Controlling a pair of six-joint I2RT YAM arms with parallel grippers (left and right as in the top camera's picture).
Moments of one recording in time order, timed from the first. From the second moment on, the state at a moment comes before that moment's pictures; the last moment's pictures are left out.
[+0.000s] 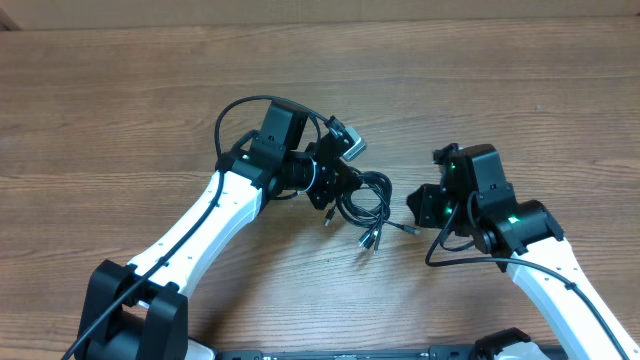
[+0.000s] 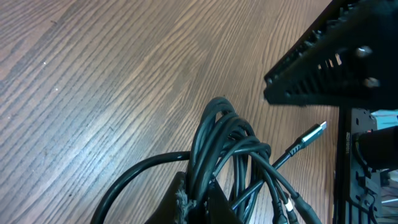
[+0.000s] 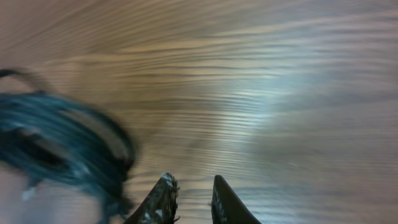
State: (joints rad) left arm -0.45 1.62 1.12 -0.45 0.73 0.26; right arm 0.31 1.17 0.86 -0.71 -0.23 0.41
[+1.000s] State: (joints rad) left arm -0.45 1.62 1.12 -0.45 0.85 0.26; right arm 0.31 1.17 0.86 -0.71 -0.49 0.23
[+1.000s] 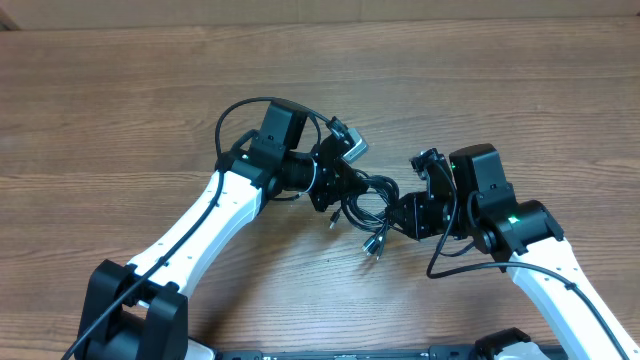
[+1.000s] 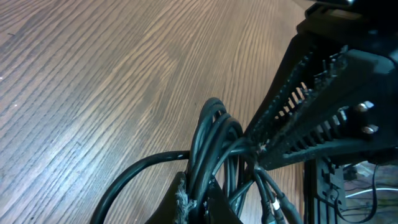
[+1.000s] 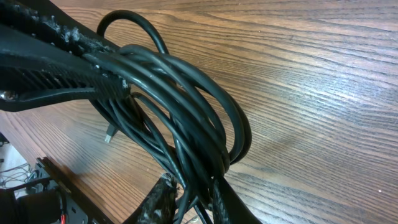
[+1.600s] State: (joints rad) left arm -0.45 1.62 1.12 -0.39 1.01 0.23; right arm 0.31 1.17 0.86 -0.74 -0.48 0.22
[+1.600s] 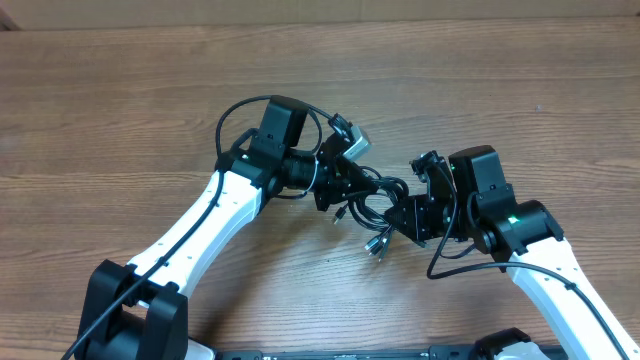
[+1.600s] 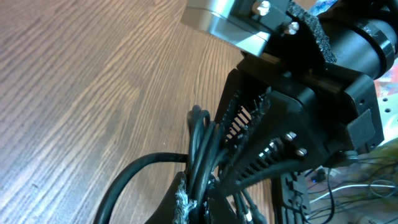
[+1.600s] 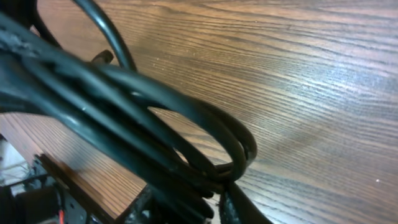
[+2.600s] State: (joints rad) left arm -0.46 1.62 1.12 -0.40 0.90 0.10; right arm 0.33 1.17 0.89 -0.82 -0.36 0.37
